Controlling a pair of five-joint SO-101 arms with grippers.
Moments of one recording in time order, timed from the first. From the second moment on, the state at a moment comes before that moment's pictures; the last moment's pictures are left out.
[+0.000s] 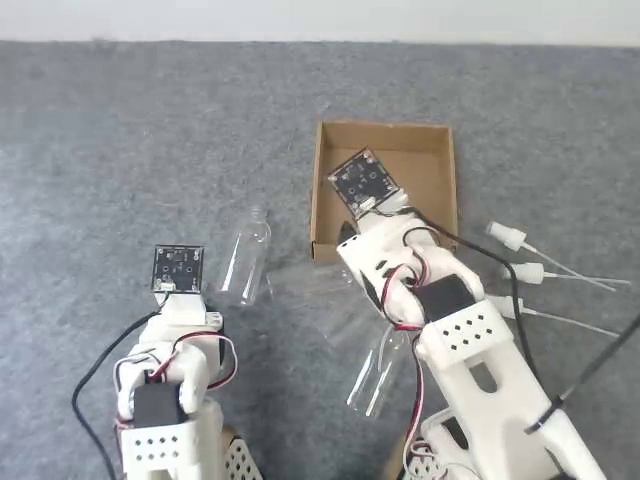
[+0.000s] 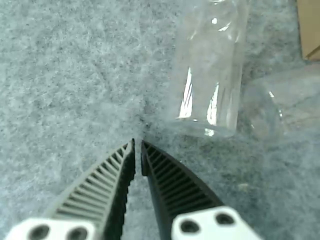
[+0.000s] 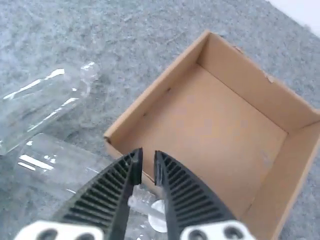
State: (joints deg) left arm -11.5 -103.3 96.9 72.0 -1.3; right arm -27.8 -40.1 52.7 36.5 12.9
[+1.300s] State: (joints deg) left arm -11.5 -103.3 96.9 72.0 -1.3; right arm -26.1 -40.1 65.4 35.8 8.2
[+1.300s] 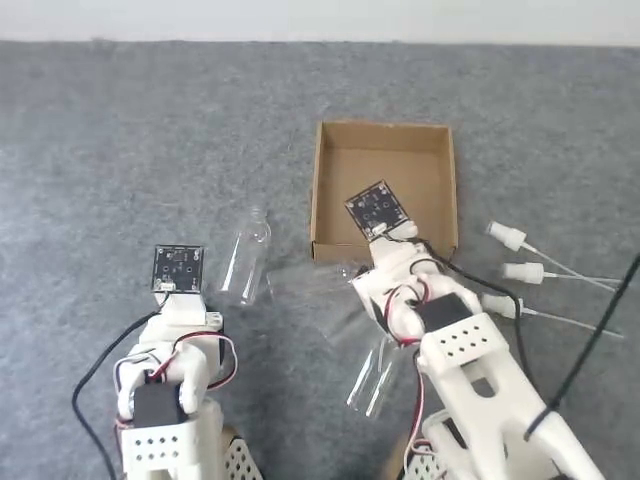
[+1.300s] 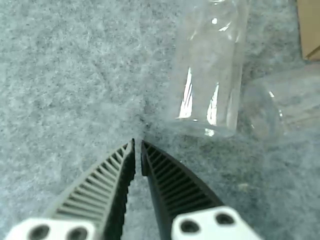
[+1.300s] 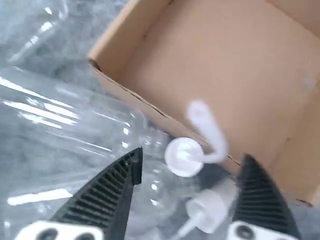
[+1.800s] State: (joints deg) left arm -11.5 -103.3 96.9 72.0 -1.3; right arm -29.2 -39.6 65.4 35.4 -0.5
